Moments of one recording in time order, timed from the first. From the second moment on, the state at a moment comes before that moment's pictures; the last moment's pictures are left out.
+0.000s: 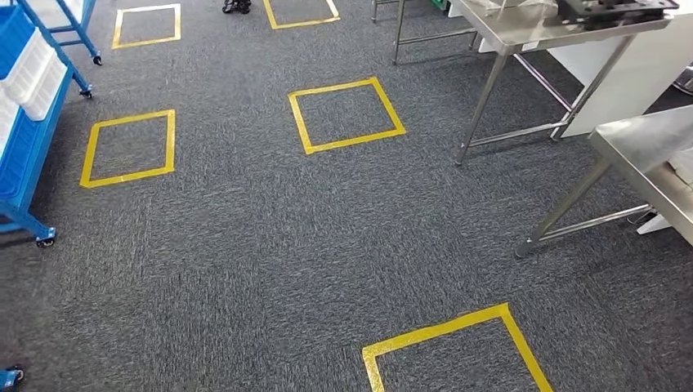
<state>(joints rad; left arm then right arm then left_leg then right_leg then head) -0.07 -0.15 1.36 -0.19 -1.13 0.17 -0.46 -0.05 0.08 -0.40 -0.20 0.56 -0.24 -0.05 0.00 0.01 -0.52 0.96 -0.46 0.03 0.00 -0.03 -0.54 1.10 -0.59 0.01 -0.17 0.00</state>
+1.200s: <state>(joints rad) -0.08 -0.14 1.32 -0.19 -1.17 0.26 -0.46 -0.05 0.09 -0.40 -0.19 0.60 -0.18 -0.03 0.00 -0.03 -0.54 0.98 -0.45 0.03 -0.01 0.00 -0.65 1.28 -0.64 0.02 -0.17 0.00</state>
